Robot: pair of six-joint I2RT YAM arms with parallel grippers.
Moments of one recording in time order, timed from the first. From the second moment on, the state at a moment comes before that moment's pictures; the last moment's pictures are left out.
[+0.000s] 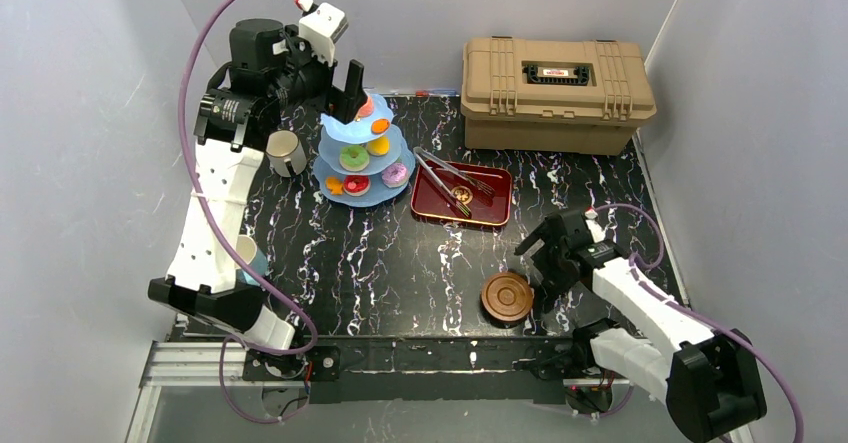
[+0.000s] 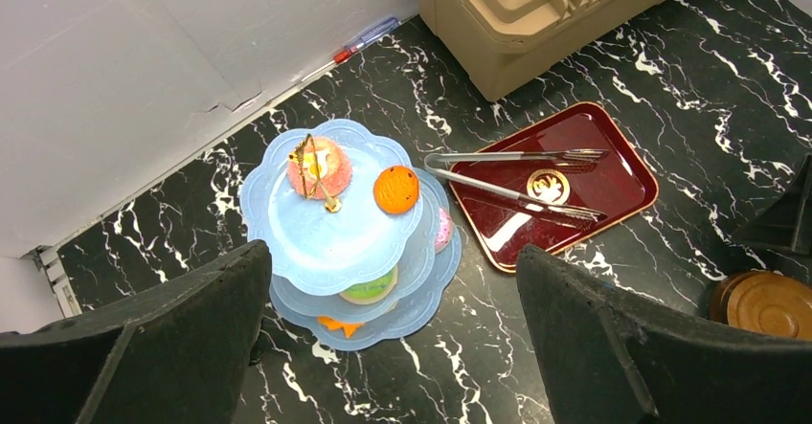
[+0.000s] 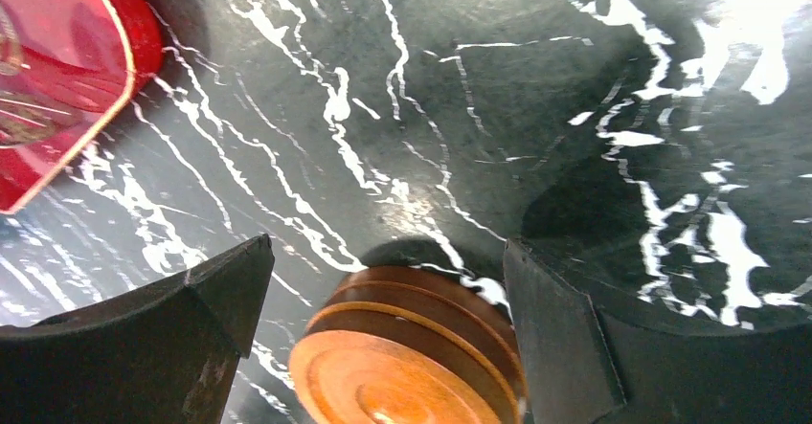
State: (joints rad) left arm -0.27 1.54 2.06 -0.93 0.29 0.22; right arm 0.40 0.98 0.48 -0.56 0.10 1.15
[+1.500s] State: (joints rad) left arm -0.27 1.49 2.05 -0.95 0.30 0.23; right arm 0.60 1.21 0.52 -0.35 -0.24 1.10
